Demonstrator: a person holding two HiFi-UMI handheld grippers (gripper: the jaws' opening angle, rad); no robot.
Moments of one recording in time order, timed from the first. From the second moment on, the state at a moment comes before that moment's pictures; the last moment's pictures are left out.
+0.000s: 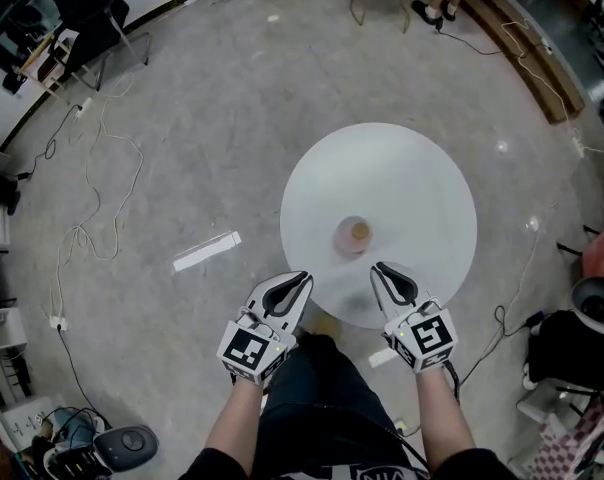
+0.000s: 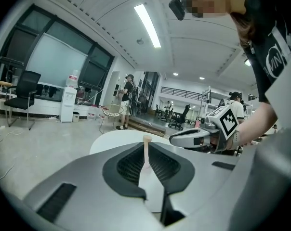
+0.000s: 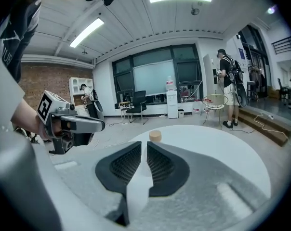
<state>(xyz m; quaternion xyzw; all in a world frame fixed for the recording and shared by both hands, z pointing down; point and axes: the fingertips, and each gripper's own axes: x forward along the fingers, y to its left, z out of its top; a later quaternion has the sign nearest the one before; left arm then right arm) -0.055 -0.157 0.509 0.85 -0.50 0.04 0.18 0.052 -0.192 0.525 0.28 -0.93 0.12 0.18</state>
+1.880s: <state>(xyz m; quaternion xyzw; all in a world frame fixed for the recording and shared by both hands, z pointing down) -0.052 -0.201 0.570 0.88 -0.44 0.05 0.15 -0.008 -0.269 0.563 0.36 -0.92 0.04 0.13</state>
